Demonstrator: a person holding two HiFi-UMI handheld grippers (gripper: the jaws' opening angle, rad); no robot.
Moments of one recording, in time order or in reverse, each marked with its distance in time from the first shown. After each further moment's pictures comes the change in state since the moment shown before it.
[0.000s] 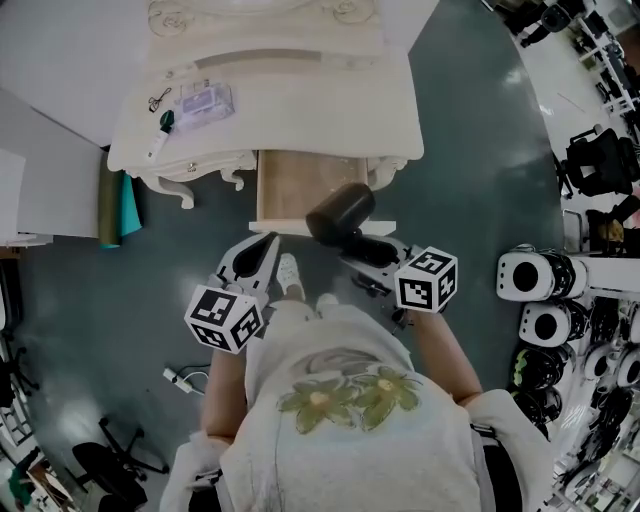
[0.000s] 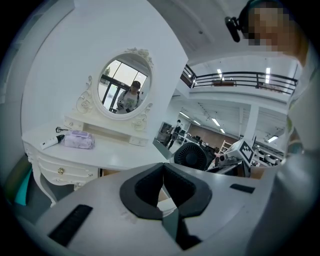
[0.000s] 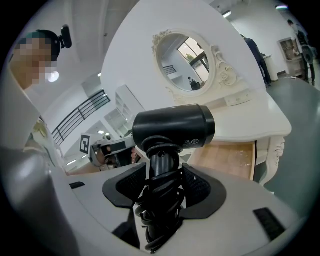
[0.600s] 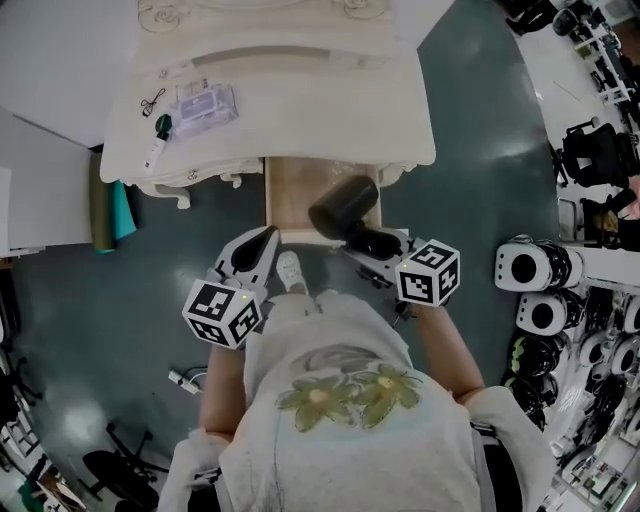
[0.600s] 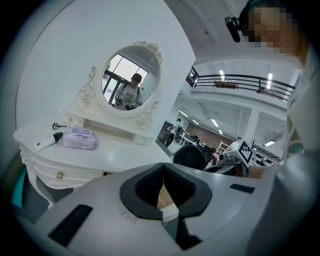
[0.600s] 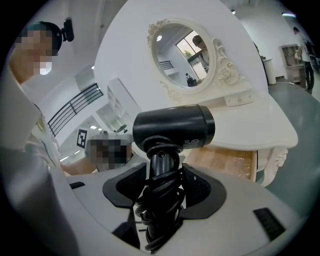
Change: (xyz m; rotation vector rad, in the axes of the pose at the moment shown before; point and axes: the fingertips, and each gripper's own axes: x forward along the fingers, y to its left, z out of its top) left arm 0.022 0.067 0.015 -0.041 0.036 -0.043; right arm 0.053 -0.026 0.028 -0.016 0.052 -0.083
